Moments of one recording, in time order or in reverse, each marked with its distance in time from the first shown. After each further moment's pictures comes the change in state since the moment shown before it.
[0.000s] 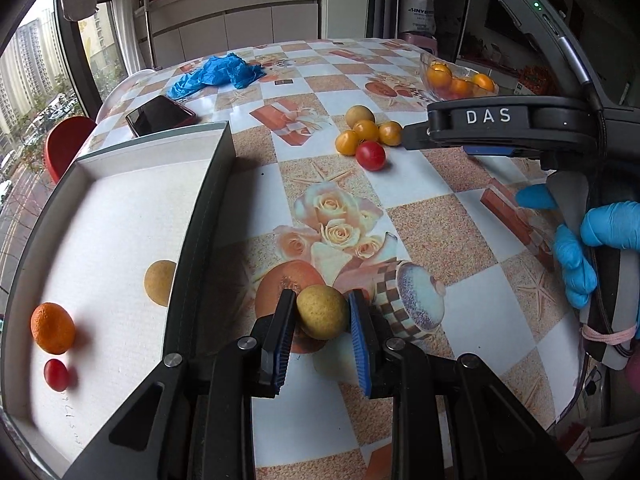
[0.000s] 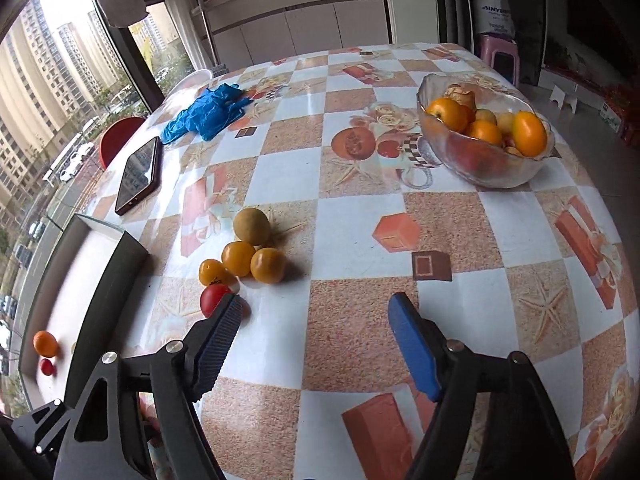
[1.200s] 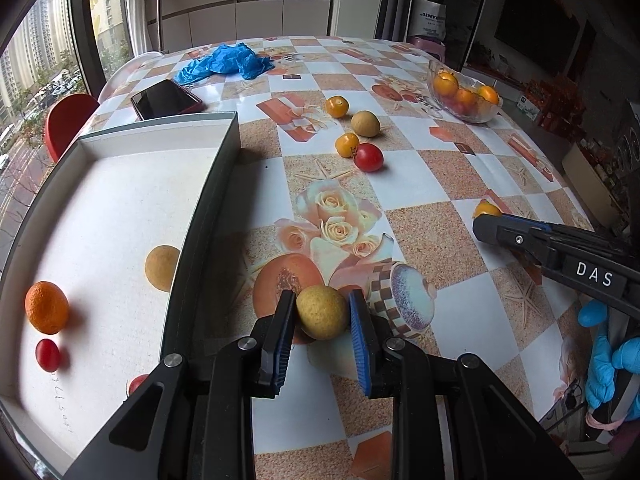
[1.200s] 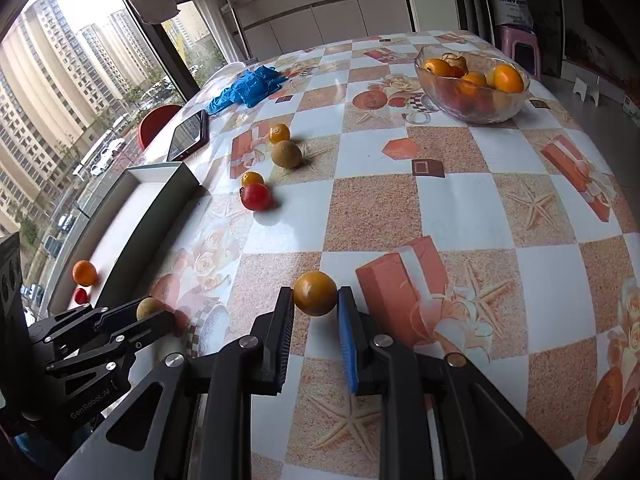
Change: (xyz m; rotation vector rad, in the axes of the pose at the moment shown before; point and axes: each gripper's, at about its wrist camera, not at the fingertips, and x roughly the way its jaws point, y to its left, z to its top) left arm -0.006 0.006 0.000 -0.075 0.020 -0.039; right arm -0.045 -0.007 -0.069 -0.023 0.008 0.127
